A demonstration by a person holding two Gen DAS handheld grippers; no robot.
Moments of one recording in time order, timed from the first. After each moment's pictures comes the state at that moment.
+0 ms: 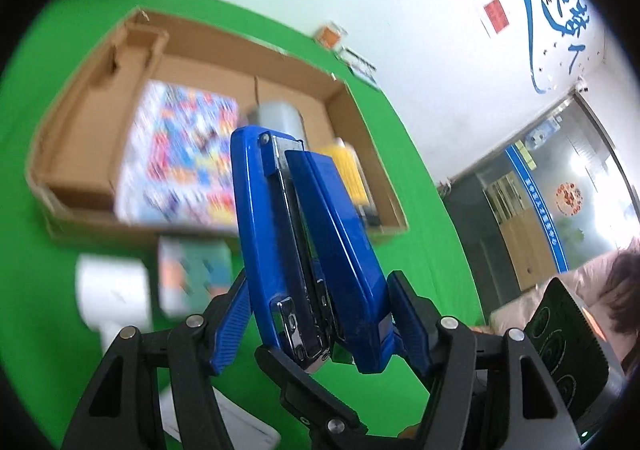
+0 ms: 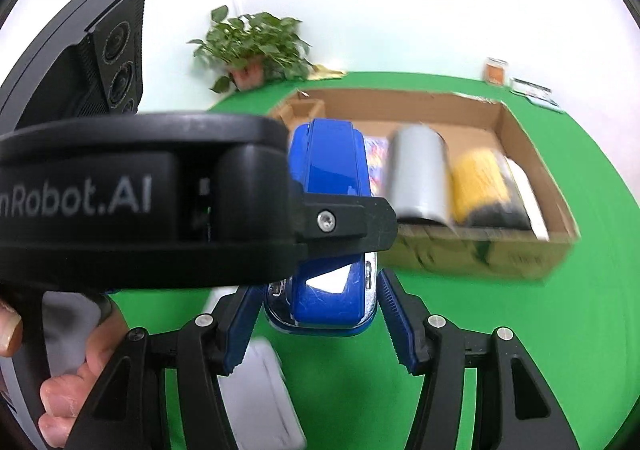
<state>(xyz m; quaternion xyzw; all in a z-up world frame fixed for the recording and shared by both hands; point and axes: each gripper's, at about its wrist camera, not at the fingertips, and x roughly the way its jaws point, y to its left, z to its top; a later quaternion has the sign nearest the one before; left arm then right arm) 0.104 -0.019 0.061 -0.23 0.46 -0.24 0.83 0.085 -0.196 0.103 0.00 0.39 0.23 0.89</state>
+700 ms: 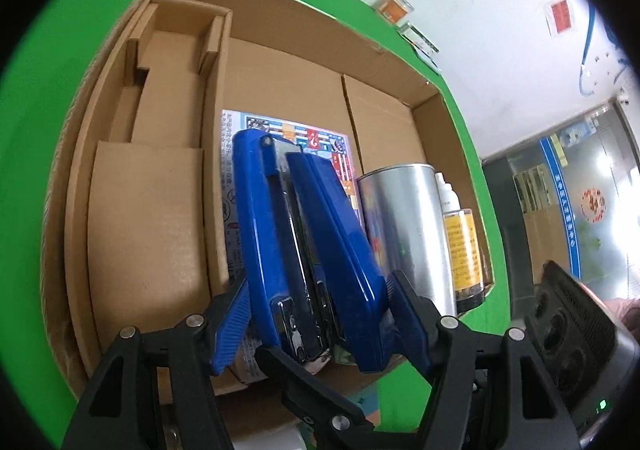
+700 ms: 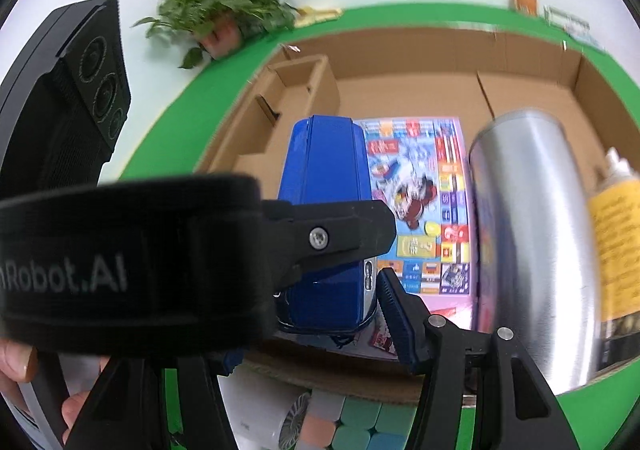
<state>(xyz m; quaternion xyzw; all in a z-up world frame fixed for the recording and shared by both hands) 0.244 0.045 0.000 -0.21 0.55 -0.23 0.78 0.278 -0.107 0.030 0.08 0.52 0.22 0.82</state>
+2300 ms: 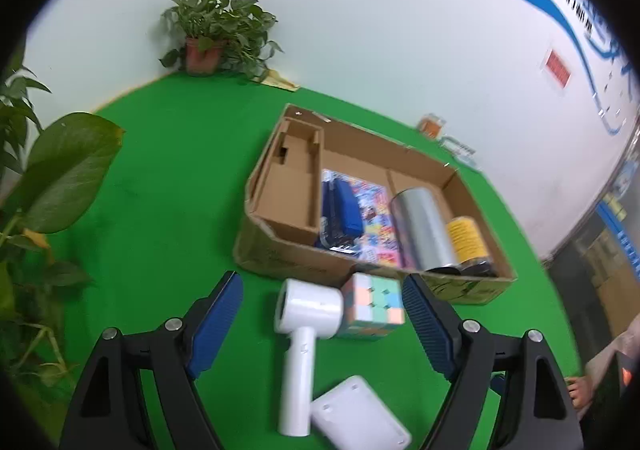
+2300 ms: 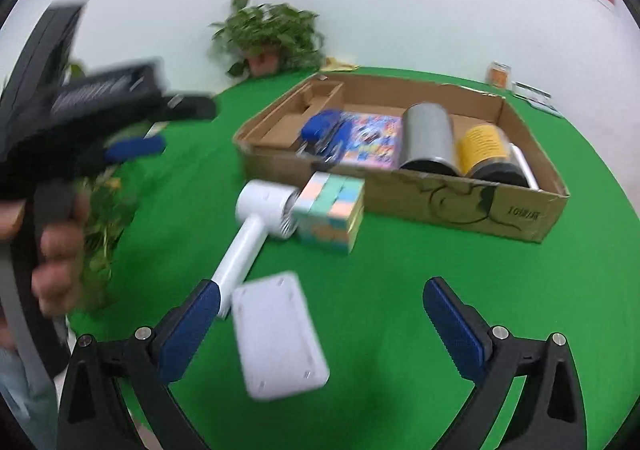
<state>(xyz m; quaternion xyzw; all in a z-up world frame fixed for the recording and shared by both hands) 0.017 0.062 0.072 -0.16 0.34 -0.01 0.93 -0.007 -0.192 0.062 -0.04 0.38 0.23 0.89</state>
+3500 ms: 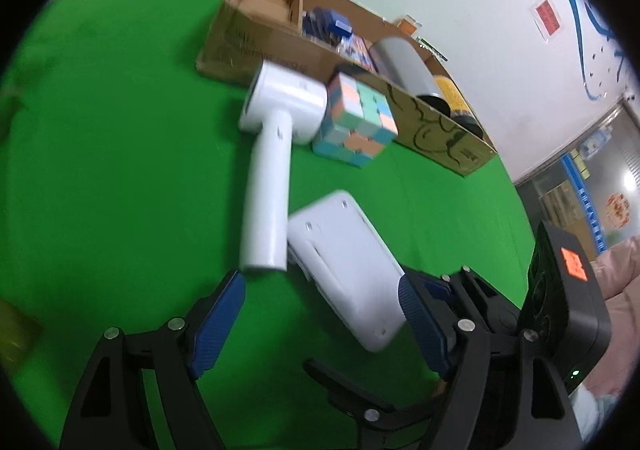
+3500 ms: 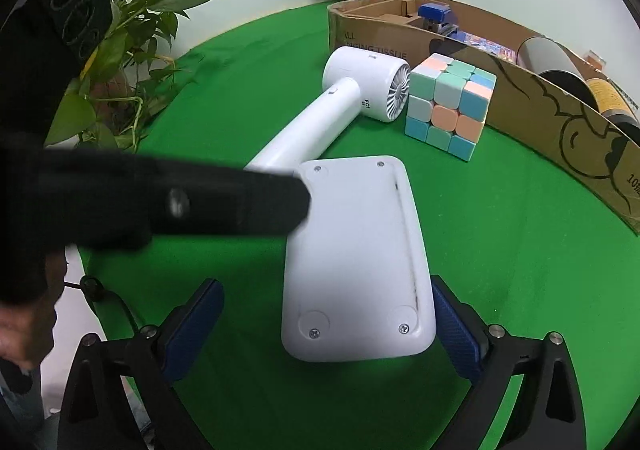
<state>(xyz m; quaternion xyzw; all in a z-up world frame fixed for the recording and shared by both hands) -0.035 0.040 -0.038 -0.23 0.48 -0.13 0.83 -0.019 -0.146 -0.036 -0.12 0.45 0.35 0.81</state>
